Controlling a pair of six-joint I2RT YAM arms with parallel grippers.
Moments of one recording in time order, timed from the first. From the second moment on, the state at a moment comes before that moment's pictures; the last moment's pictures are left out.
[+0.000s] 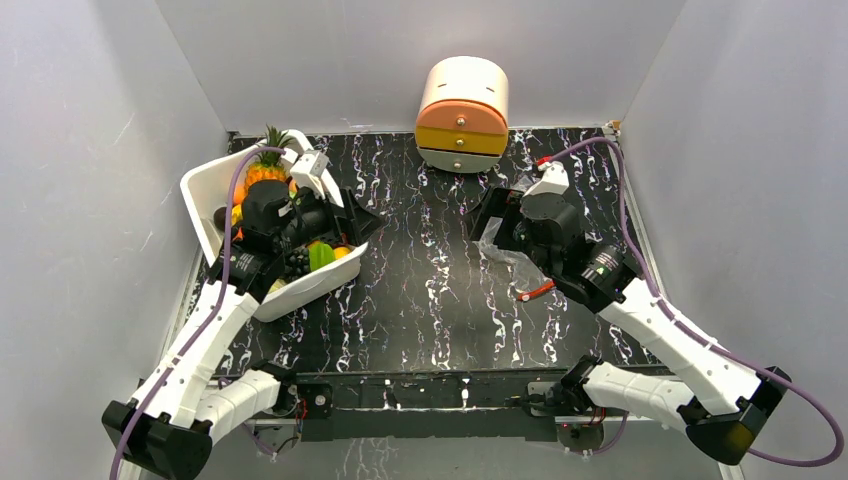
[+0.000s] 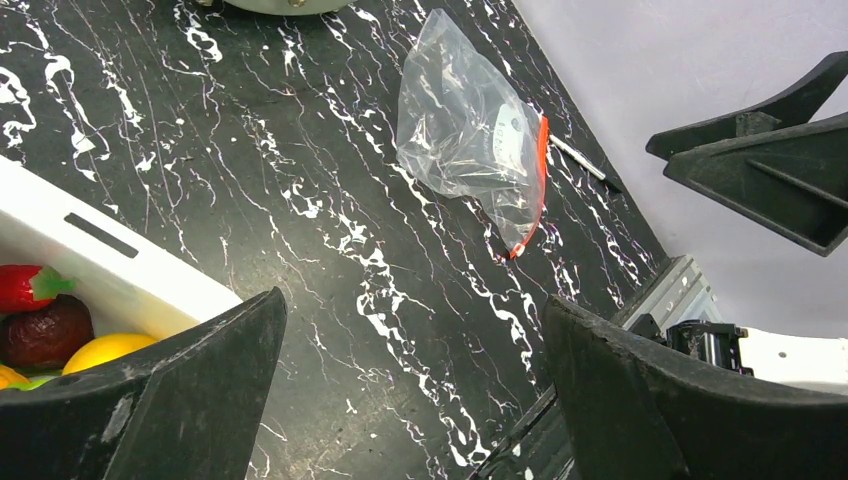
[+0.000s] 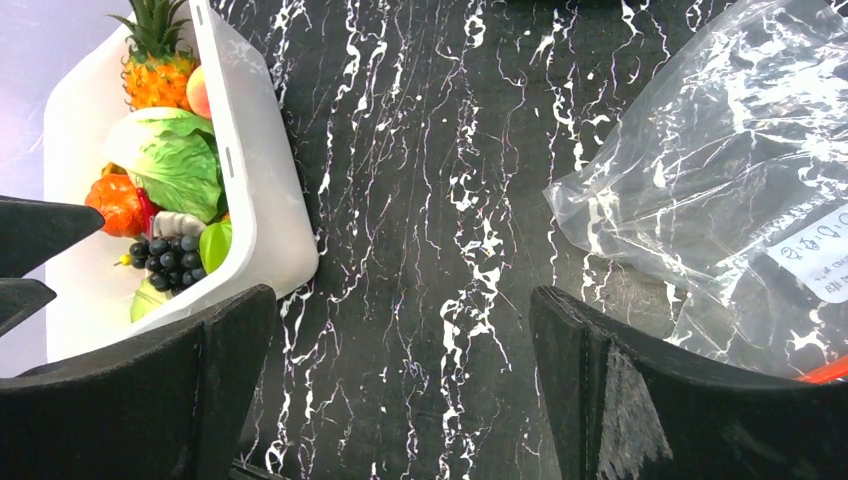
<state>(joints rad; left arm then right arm) -0.37 0.97 1.00 -0.37 0.40 -0.40 0.74 0.99 1.10 -0.53 0.35 0.66</state>
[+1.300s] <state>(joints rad) -0.26 1.32 1.24 -0.71 -0.42 -0.48 0.74 0.97 0.98 -0.53 0.30 0.69</state>
